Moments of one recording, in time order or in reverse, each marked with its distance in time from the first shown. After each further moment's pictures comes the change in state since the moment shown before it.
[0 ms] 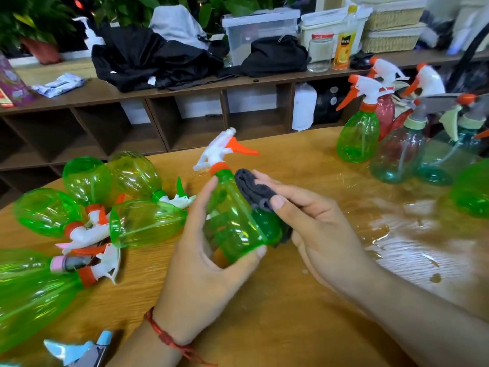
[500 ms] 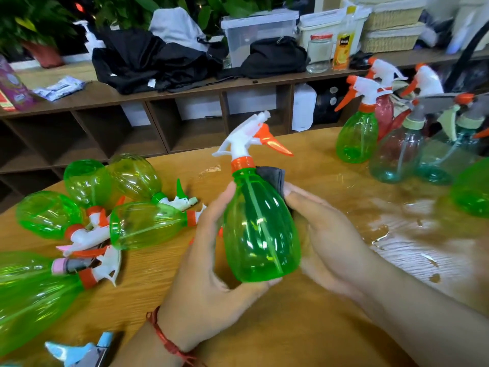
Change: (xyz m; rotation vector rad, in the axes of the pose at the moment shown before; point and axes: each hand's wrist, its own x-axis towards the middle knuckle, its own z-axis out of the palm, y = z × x) left_hand -0.005 0.002 -0.001 0.096 -0.112 0.154; right_hand 0.001 -0.017 0.008 0.395 -0.012 0.307
